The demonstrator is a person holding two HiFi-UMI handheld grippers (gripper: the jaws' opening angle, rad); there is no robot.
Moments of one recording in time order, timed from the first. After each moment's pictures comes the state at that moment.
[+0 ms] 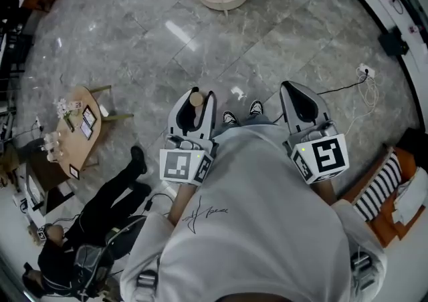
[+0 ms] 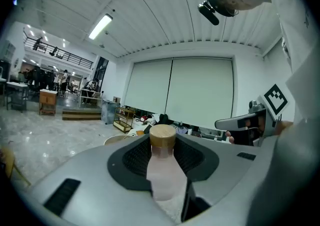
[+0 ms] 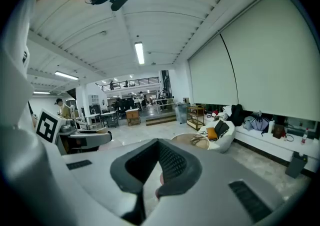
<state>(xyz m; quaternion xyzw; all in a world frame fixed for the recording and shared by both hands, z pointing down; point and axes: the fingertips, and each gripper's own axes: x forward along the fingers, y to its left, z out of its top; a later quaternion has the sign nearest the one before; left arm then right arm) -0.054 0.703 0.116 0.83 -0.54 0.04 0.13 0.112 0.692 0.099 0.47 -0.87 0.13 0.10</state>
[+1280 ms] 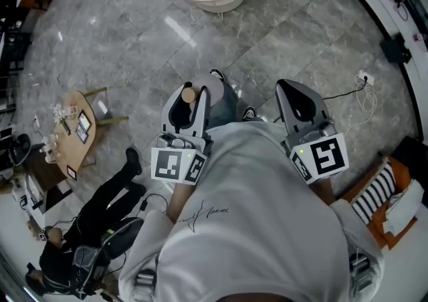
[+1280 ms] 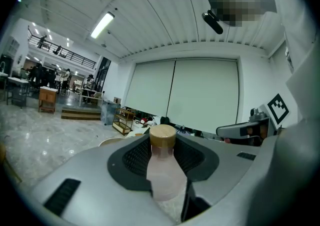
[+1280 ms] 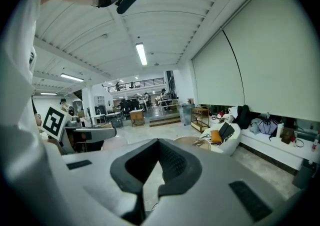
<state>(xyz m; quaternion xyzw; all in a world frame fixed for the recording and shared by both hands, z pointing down) -0.007 0.617 0.119 0.82 -0.55 0.02 0.14 0.156 0.609 0.112 0.43 -0.89 0.12 0.10</state>
